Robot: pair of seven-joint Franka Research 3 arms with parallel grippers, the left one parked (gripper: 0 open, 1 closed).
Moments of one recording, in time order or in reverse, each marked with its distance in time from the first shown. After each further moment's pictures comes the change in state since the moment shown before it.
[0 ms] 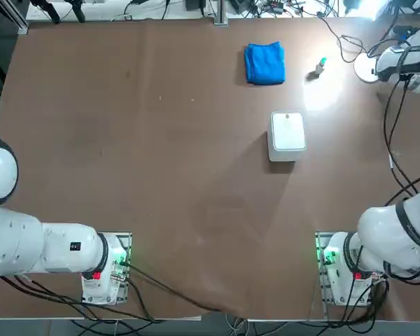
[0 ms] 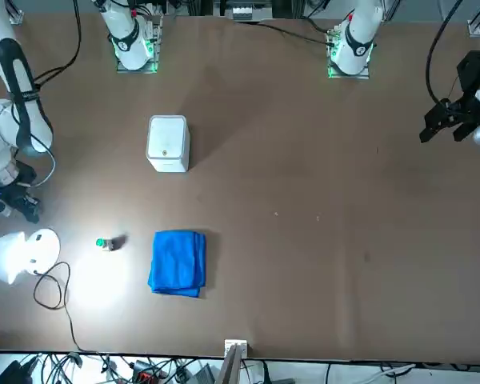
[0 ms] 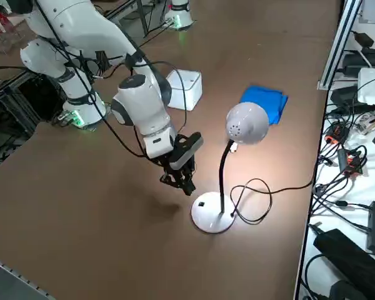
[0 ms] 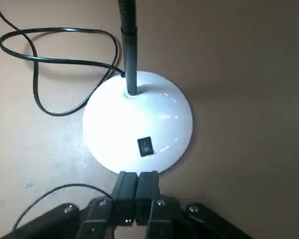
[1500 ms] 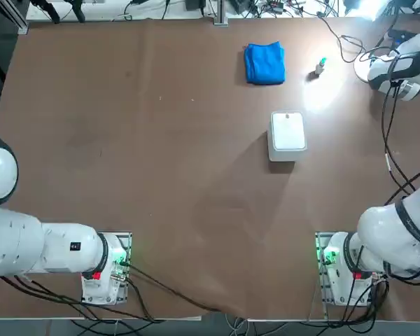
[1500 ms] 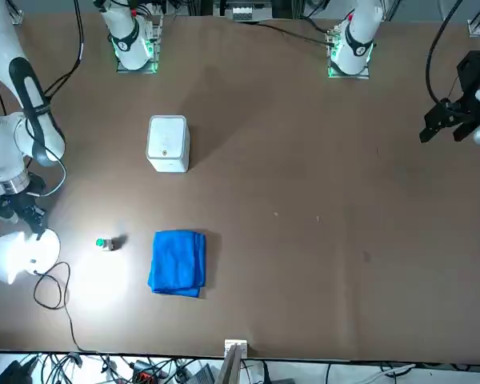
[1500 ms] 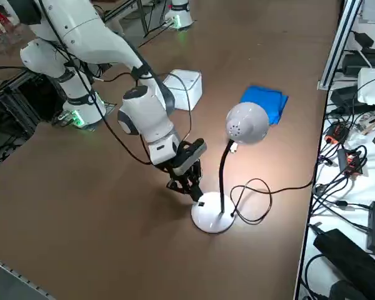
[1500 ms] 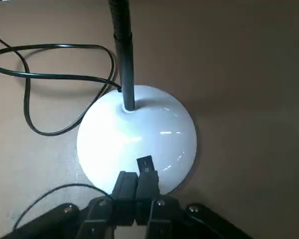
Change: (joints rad) arm -0.006 0.079 0.008 0.020 0.000 0.141 0.028
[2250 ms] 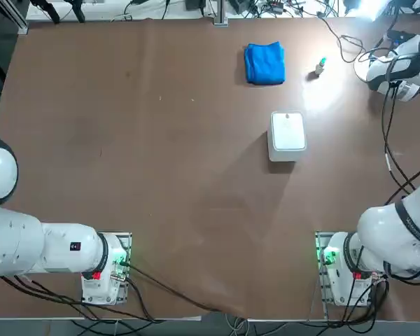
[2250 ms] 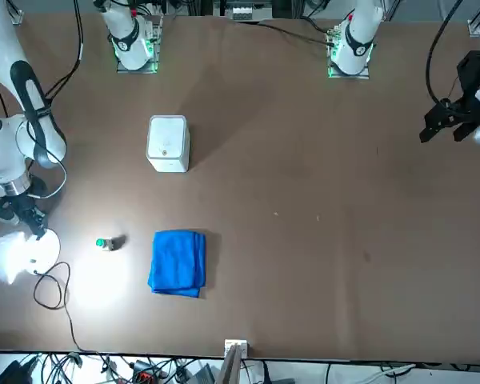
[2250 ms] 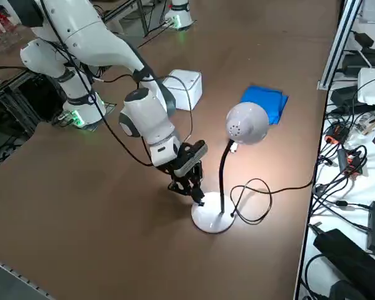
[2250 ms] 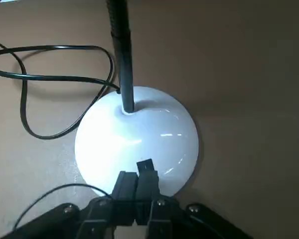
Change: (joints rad) arm 0.001 0.025 0.000 0.011 0.000 0.027 0.009
